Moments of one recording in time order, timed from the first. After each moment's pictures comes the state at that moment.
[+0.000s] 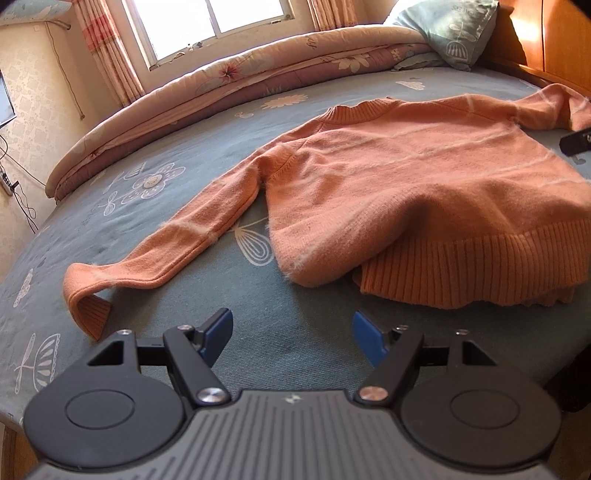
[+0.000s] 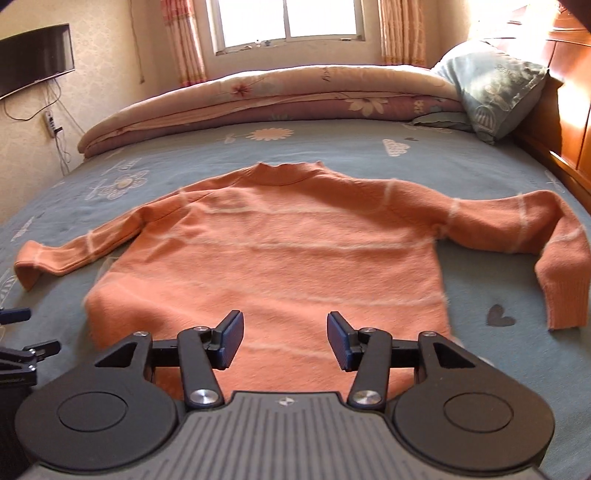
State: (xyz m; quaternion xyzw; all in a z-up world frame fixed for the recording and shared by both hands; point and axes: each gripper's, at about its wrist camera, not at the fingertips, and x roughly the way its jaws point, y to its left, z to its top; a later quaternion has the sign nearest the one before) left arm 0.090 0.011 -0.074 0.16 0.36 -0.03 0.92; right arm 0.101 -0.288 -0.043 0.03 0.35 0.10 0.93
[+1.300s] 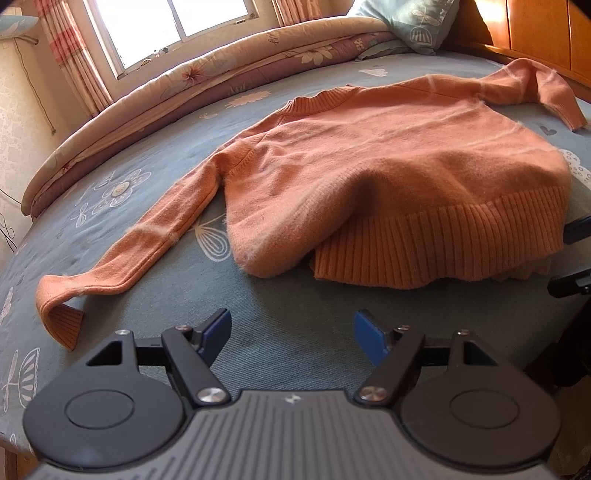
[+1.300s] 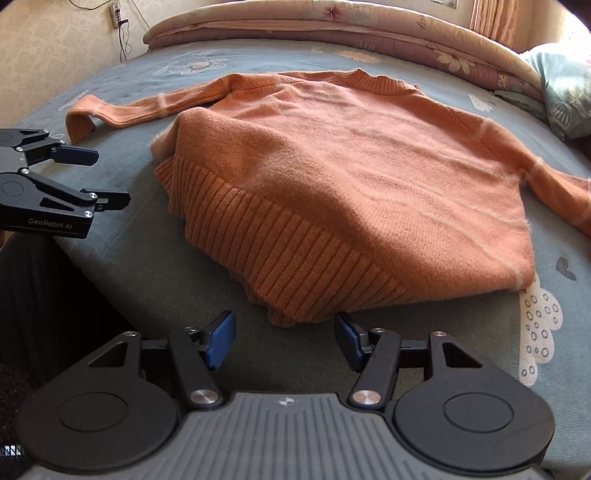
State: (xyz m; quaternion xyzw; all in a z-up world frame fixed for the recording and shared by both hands) left arm 0.082 -0.012 -0.090 0.19 0.37 -0.08 0.91; right arm 0.049 -0.230 -0.109 -0.08 0.44 0.18 0.88
